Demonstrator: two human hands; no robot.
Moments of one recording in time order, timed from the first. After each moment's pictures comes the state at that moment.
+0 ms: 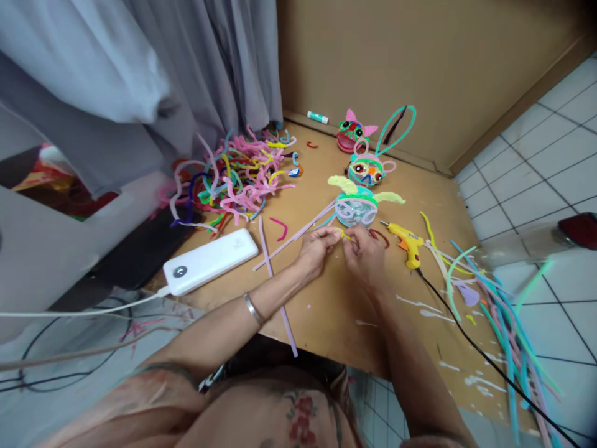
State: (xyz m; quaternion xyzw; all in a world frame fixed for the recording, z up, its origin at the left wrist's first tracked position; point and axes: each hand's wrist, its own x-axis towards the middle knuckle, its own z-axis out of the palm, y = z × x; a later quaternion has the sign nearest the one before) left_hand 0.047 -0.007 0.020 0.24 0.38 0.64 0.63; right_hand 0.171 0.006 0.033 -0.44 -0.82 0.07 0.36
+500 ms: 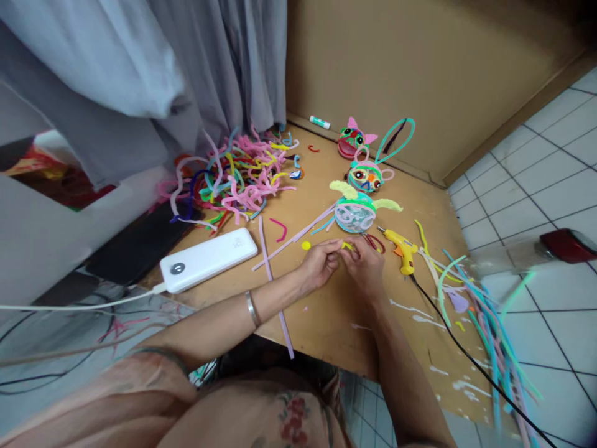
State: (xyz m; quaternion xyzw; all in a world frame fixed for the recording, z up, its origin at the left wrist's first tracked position) left_hand 0.057 -0.014 0.015 0.08 0.28 0.58 0.76; right_hand 0.187 0.008 0.014 -0.41 -0.82 0.05 0.38
